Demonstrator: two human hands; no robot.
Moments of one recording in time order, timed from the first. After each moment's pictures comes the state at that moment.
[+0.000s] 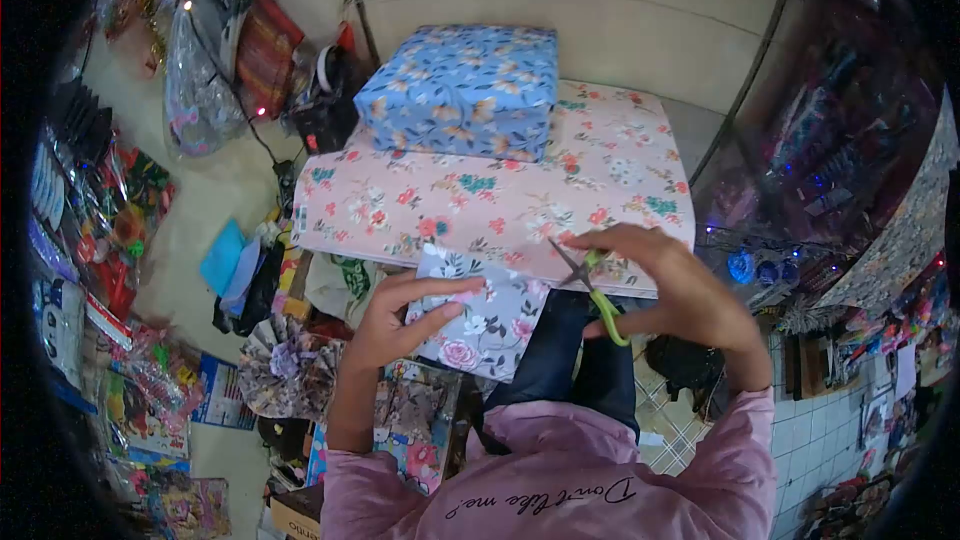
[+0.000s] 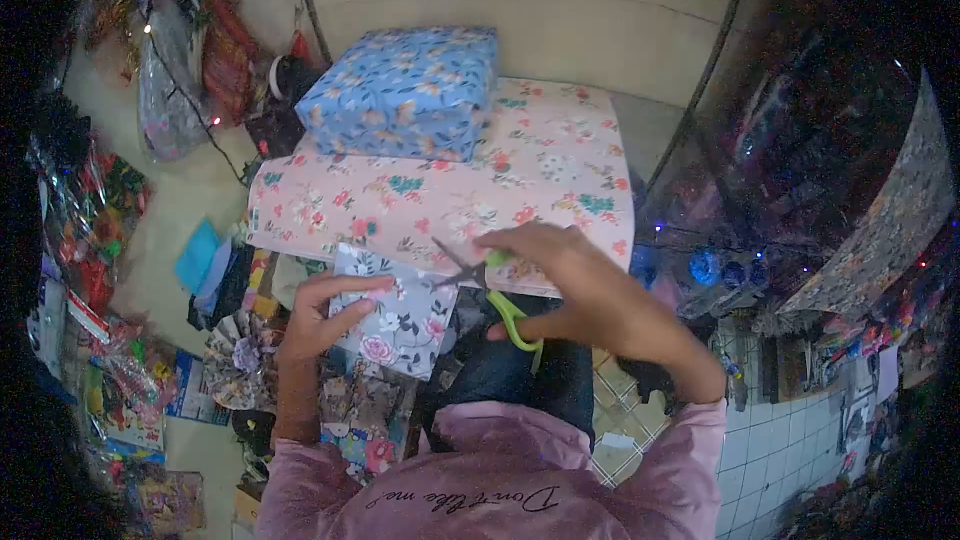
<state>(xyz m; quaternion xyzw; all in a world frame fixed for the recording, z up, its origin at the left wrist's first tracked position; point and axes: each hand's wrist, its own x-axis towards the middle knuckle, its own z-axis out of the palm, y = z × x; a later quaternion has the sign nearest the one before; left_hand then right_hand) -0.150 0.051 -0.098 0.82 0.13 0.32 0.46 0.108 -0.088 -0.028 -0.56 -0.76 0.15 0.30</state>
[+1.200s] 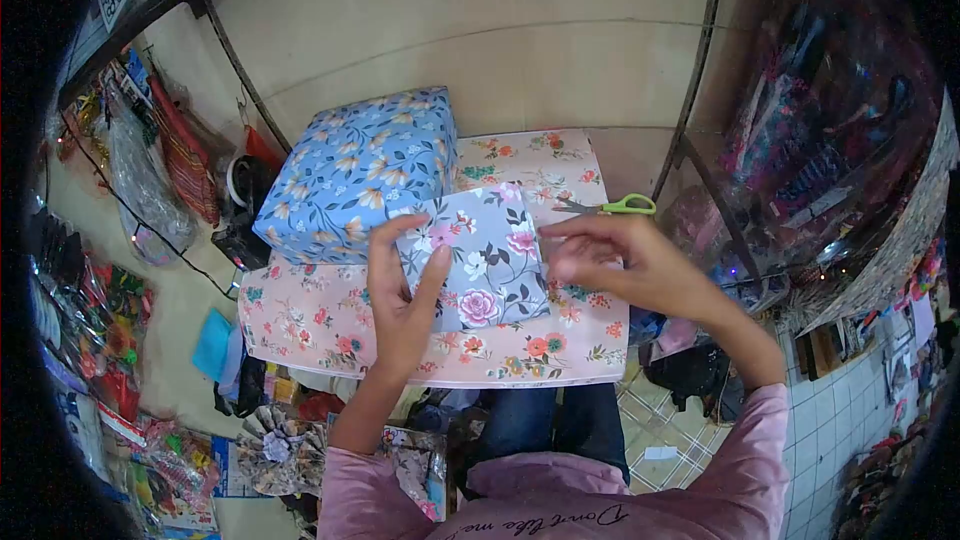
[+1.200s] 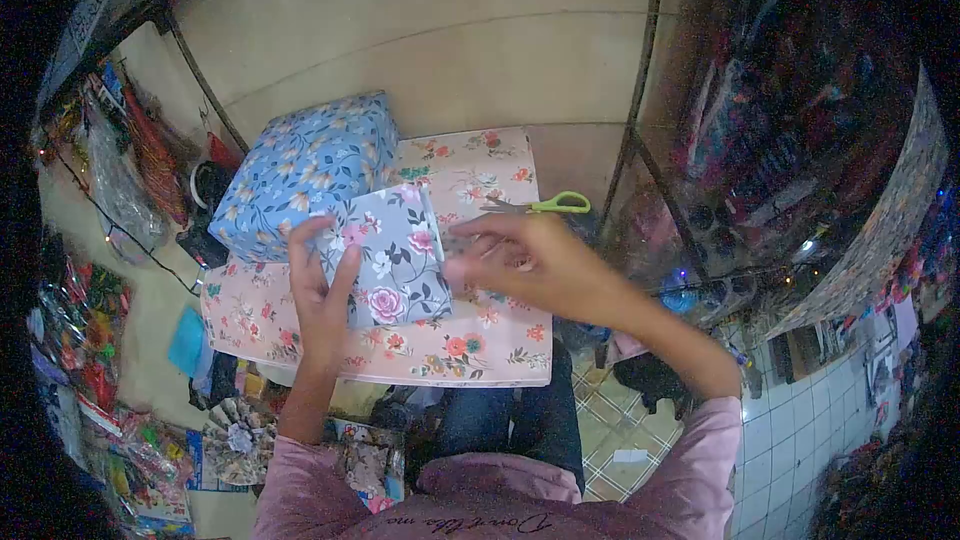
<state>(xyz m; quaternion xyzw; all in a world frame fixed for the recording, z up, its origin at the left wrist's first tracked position) 0.019 0.087 -0.077 0.72 0.16 0.50 0.45 0.222 -0.050 -0.037 -0.53 -0.61 0.31 0.49</state>
